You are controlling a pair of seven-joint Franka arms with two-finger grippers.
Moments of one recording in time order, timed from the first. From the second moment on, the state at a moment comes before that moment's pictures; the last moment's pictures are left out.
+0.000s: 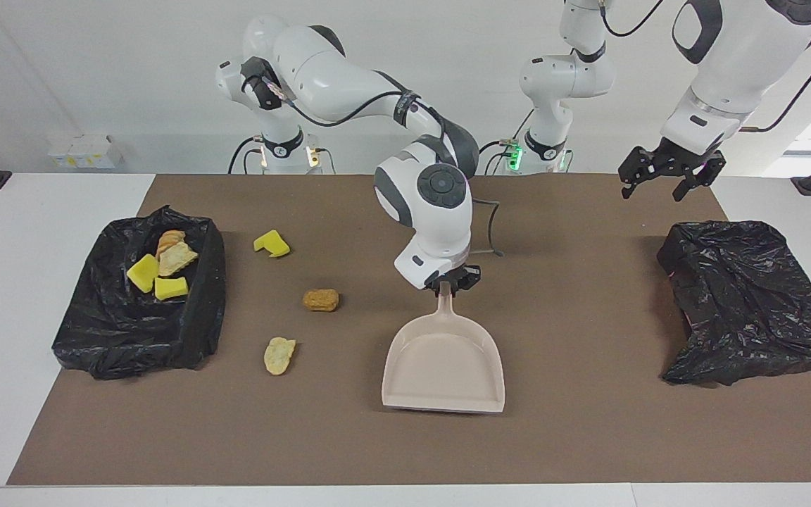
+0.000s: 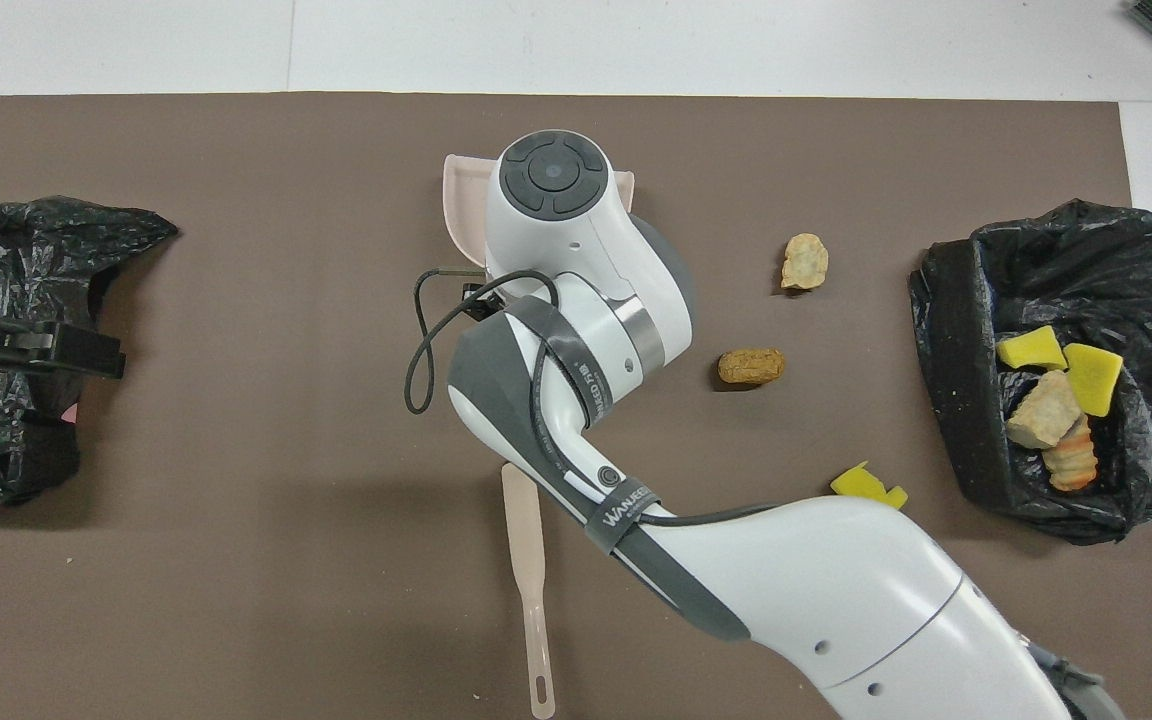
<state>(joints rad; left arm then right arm) -0.03 -0.08 -0.04 -1.71 -0.01 1.62 0.05 0.47 0.79 0.21 -1.02 -0.02 1.78 0.70</state>
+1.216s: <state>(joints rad) -0.03 -0.08 -0.04 -1.71 -0.01 1.62 0.05 0.46 0.61 0.22 -1.11 -0.04 1.71 0.66</state>
